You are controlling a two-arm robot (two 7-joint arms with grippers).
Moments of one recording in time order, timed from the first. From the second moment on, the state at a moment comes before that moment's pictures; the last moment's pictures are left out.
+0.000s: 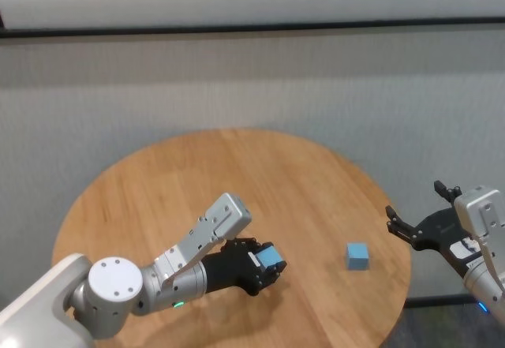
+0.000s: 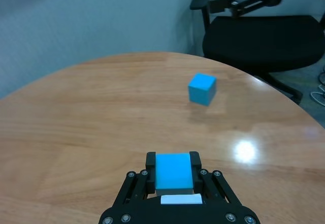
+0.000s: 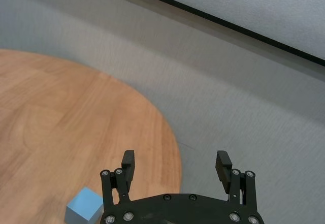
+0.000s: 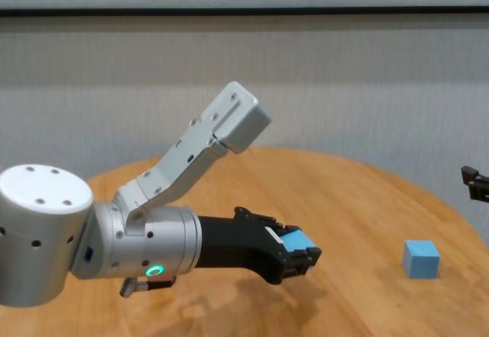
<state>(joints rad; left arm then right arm) -0.52 0.24 0.63 -1.03 -0.12 -0.05 -0.58 0.20 0.60 -0.45 -1.41 0.25 -0.12 -0.03</state>
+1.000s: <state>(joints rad) -0.63 0.16 0.59 -0.81 -0.08 -0.11 -0.56 0.20 0.60 -0.45 -1.41 0.25 -0.12 -0.03</state>
